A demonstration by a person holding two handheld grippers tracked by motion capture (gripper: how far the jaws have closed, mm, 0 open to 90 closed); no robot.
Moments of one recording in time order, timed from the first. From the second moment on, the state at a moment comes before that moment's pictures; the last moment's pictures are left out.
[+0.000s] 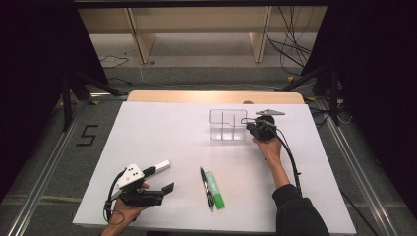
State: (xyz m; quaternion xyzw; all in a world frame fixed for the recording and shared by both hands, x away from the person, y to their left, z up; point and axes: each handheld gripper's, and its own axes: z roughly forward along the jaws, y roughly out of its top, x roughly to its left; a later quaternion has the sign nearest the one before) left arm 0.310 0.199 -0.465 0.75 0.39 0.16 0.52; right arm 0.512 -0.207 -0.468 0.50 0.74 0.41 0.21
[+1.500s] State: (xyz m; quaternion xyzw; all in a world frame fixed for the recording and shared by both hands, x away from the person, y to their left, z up) left arm 0.310 0.201 -0.465 0.74 0.39 0.16 0.52; right arm 0.514 -0.170 -0.461 0.48 0.75 0.40 0.21
